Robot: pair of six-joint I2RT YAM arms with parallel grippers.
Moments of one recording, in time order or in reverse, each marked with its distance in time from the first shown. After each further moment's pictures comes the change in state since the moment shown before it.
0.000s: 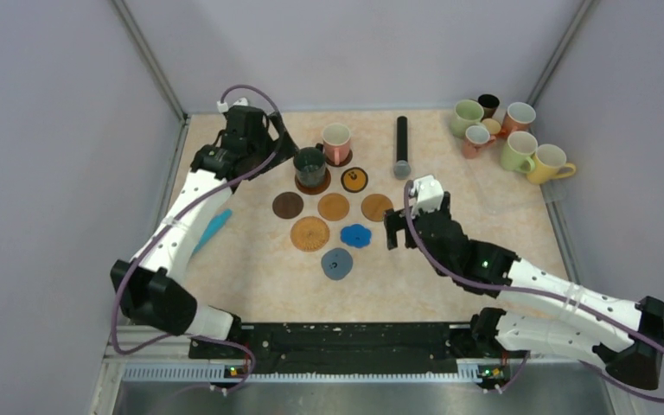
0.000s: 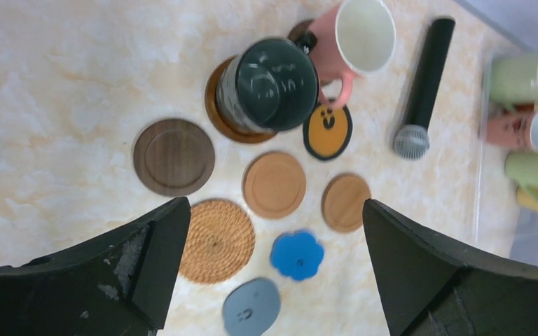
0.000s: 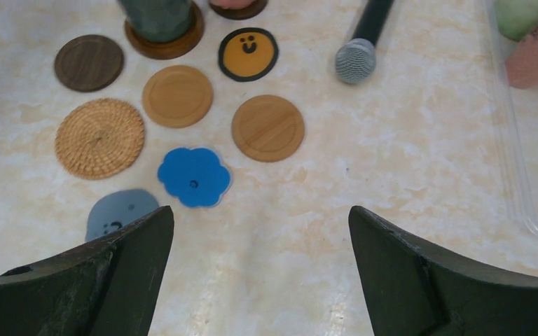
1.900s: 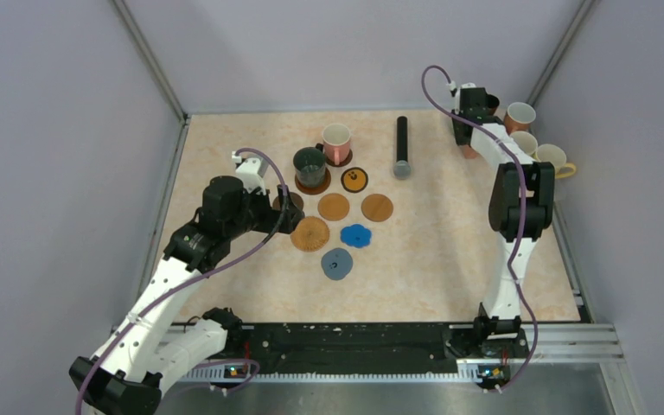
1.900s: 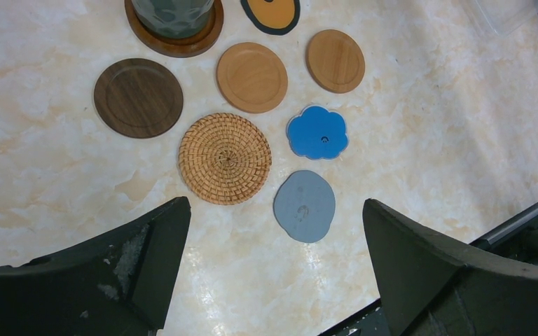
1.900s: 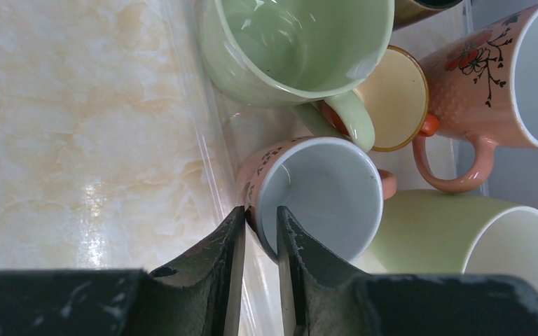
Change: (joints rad) left arm -0.096 -0.637 -0.607 0.155 0.286 0.442; right arm -1.029 1.265 1.000 -0.032 -0.412 -0.488
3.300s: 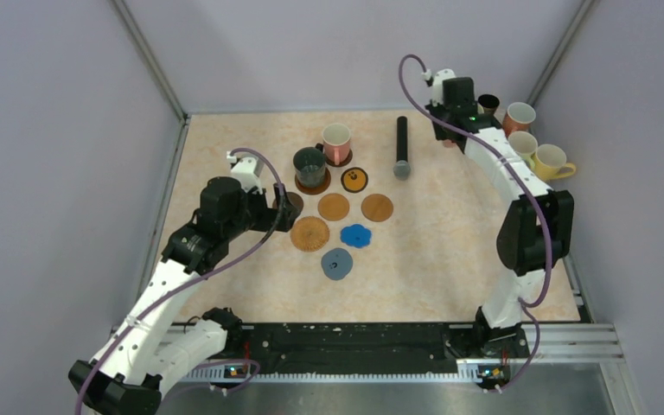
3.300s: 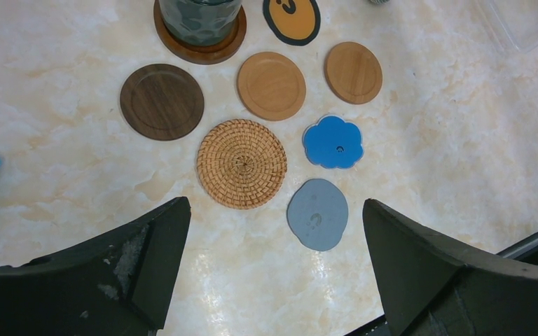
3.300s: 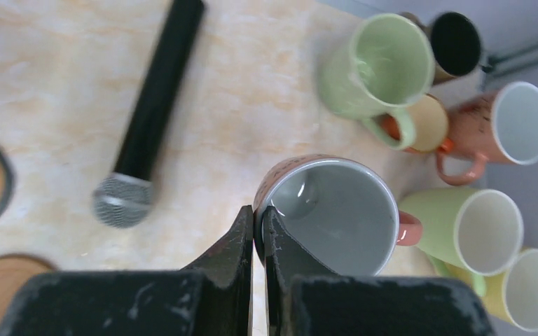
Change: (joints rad) left arm 0.007 -0.012 0.000 -0.001 -0.055 0.001; right arm 0.138 -0.324 -0.109 -0.096 -0.071 0.006
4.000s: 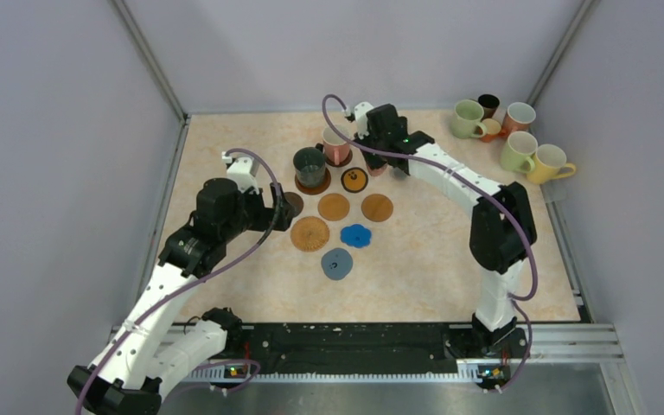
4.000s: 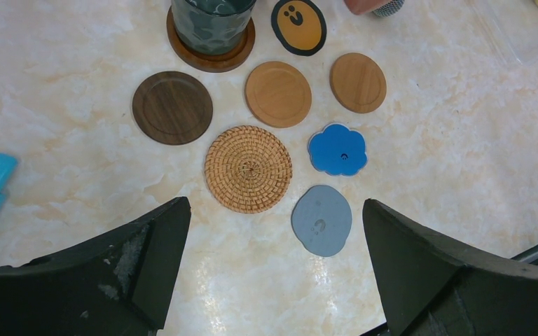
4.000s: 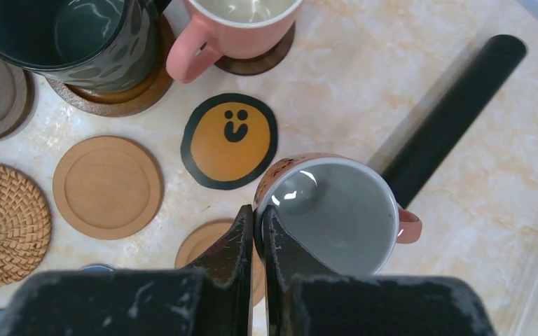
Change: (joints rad) left arm 0.007 -0.025 0.000 -0.001 -0.023 0.000; right arm 0.380 0.075 -0.007 0.004 -0.131 0.058
